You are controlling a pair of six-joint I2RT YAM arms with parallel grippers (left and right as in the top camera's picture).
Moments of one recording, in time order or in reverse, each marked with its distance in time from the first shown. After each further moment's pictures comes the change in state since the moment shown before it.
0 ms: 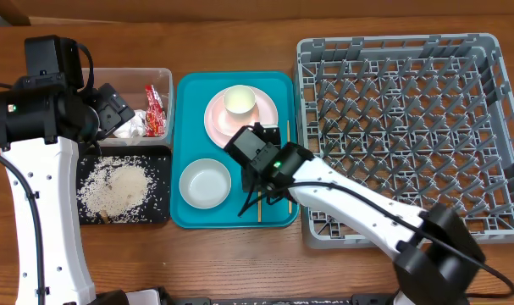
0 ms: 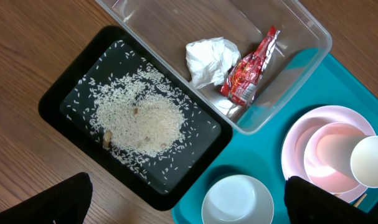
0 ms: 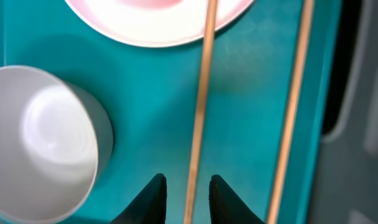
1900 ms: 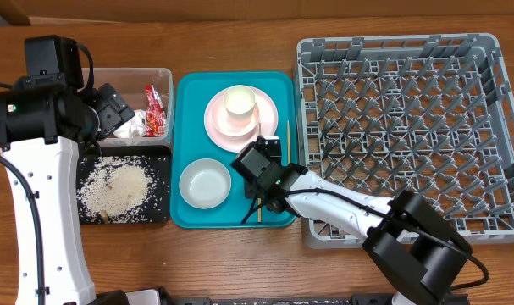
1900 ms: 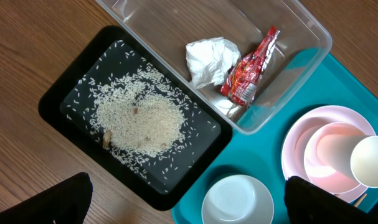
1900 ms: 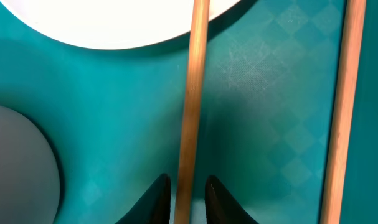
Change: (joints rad) left arm 0.000 0.000 0.000 0.000 0.000 0.000; right arm 0.000 0.055 -0.242 0.389 0.053 0.003
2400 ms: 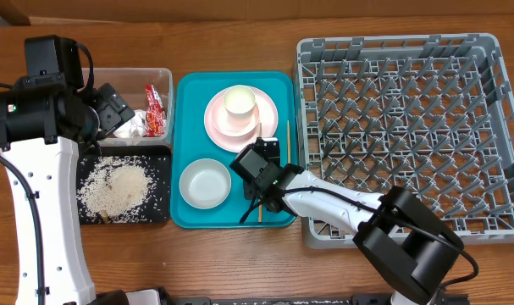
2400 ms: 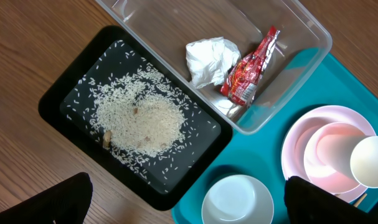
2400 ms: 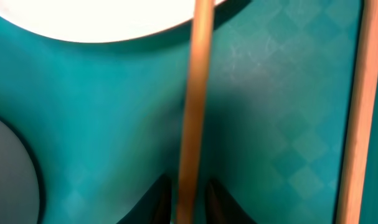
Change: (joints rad) left arm 0.000 0.000 0.000 0.000 0.000 0.000; right arm 0.000 0.041 0.000 0.024 0.006 0.000
